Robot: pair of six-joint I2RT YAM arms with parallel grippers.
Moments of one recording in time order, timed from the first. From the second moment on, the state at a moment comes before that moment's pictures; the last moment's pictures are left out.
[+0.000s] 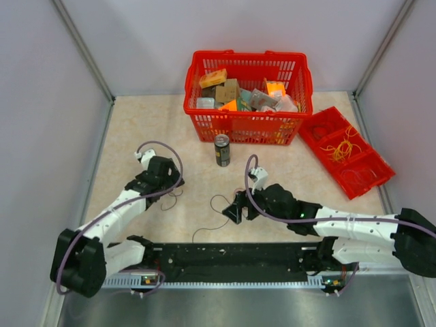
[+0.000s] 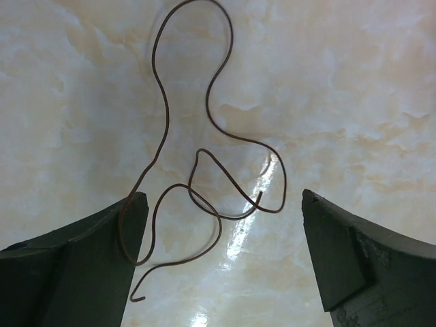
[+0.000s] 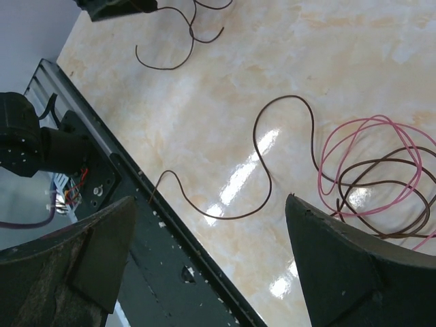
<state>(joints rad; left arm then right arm) -0.35 1.06 0.58 -0.37 -0.32 -0.73 1.09 1.08 0.47 0.22 0.05 0.63</state>
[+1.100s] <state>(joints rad) -0.35 0.72 0.50 -0.30 0.31 -0.69 1.11 1.09 0.47 0.17 0.00 0.61</state>
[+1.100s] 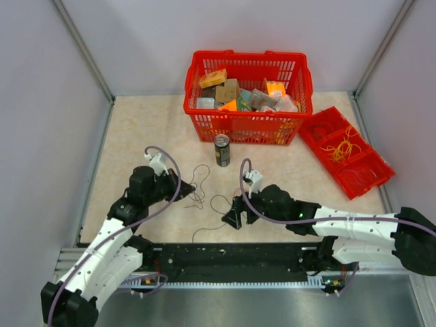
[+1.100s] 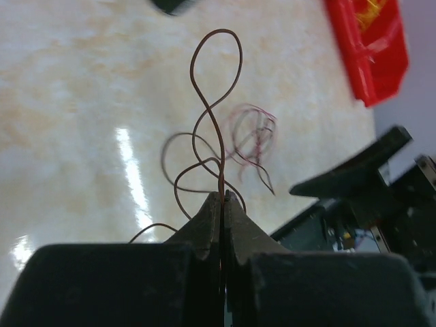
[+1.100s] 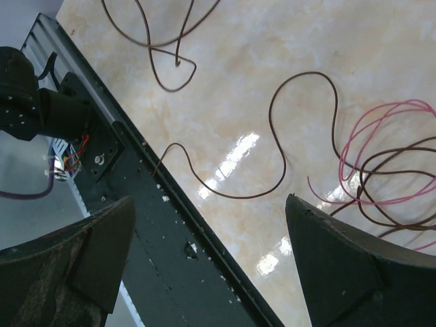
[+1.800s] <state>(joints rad) -0.46 0.62 0.48 -0.21 0.84 -0.61 0.94 1.15 0.95 -0.16 -0.43 0.23</state>
